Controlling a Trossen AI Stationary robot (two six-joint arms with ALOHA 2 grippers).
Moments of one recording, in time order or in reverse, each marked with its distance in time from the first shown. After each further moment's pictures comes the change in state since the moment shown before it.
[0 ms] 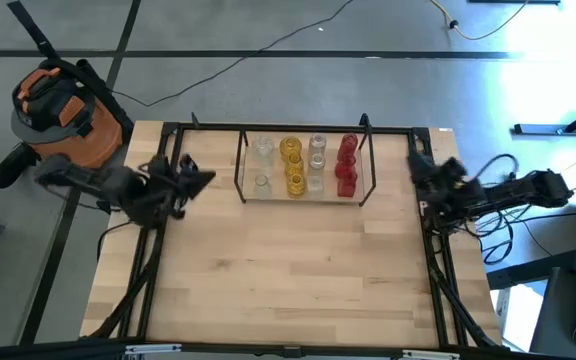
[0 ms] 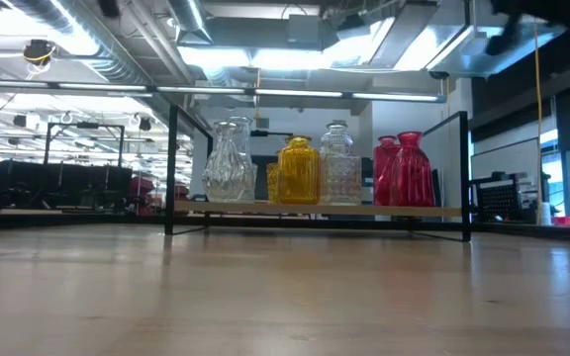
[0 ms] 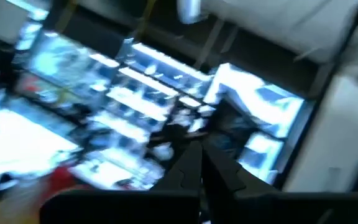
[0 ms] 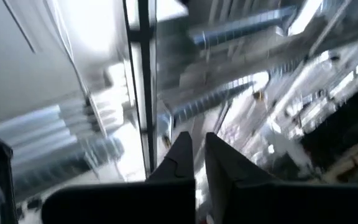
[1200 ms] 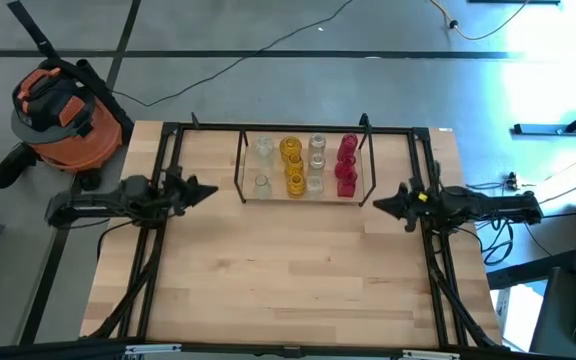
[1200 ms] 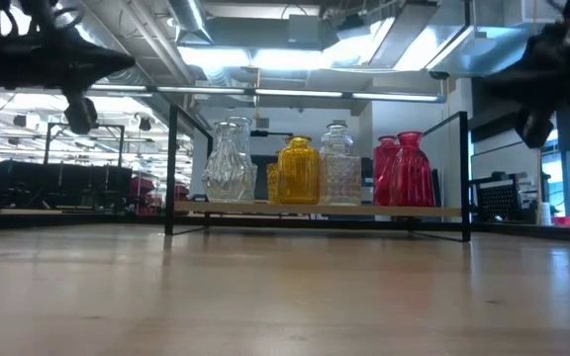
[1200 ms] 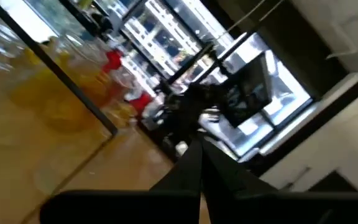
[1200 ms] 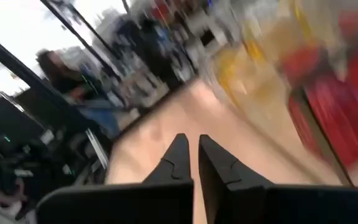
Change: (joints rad) left arm 0.380 -0.581 -0.382 -0.492 0.369 -0.529; right arm 0.000 -0.742 -0.032 -1.737 -0.323 0.510
